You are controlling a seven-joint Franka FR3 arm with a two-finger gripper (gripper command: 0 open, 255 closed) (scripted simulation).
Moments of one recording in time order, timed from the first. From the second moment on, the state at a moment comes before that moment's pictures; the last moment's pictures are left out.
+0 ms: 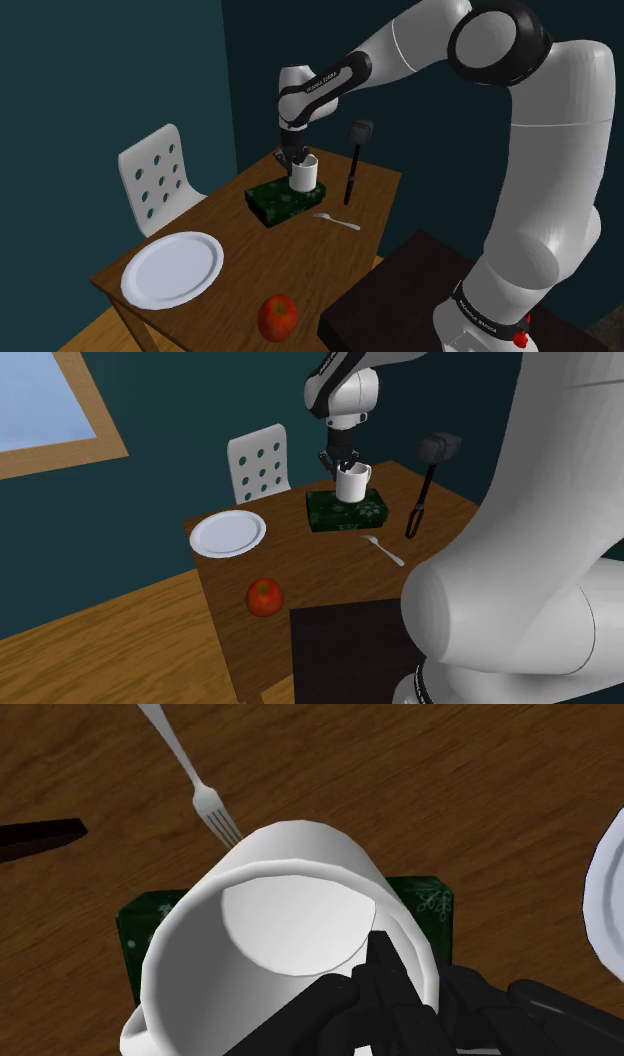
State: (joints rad) arm -0.14 0.39 0.26 -1.86 -0.13 2.21 0.30
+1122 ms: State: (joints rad) arm -0.11 0.78 0.21 -1.31 -0.18 2.05 0.24
